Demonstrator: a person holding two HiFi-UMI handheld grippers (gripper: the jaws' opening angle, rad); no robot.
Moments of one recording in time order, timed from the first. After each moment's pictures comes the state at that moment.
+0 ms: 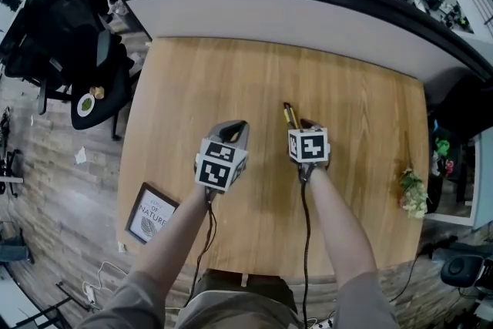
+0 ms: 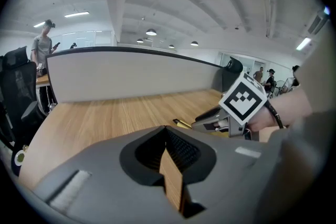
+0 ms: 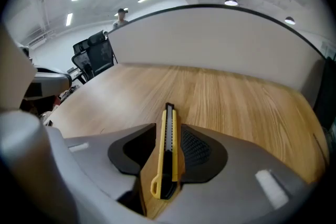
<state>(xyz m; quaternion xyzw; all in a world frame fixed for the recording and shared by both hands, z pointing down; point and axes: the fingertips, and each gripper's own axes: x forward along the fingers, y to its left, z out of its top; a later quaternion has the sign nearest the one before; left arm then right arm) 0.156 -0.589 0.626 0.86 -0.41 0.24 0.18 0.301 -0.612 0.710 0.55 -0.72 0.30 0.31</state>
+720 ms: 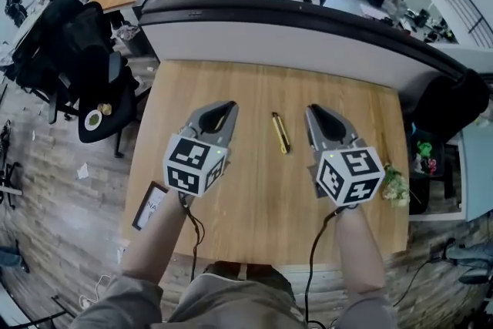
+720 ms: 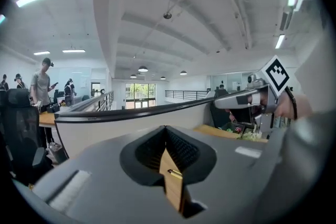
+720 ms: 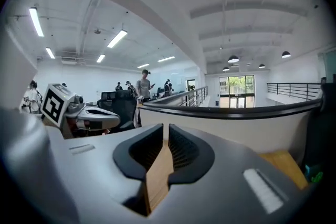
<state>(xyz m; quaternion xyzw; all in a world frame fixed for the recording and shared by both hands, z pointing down) 0.144 -0.540 0.392 0.91 -0.41 0.11 0.04 0.295 -0.511 0.369 0.55 -0.82 0.10 0.09</state>
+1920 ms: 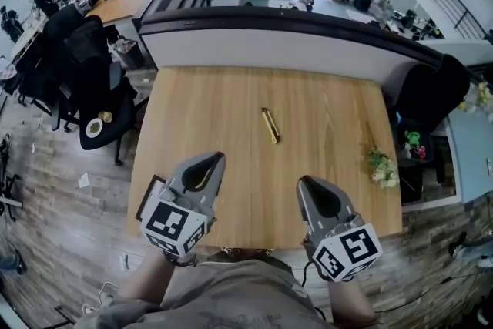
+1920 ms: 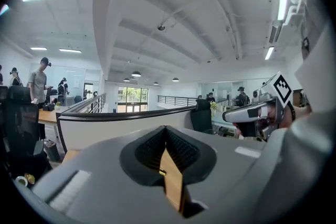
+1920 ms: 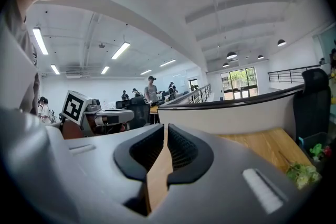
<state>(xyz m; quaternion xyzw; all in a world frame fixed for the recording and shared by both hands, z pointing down) 0.122 -0.362 0.336 0.93 -0.37 0.07 0.04 0.266 -0.294 0.333 0.53 -0.83 0.13 0.05</state>
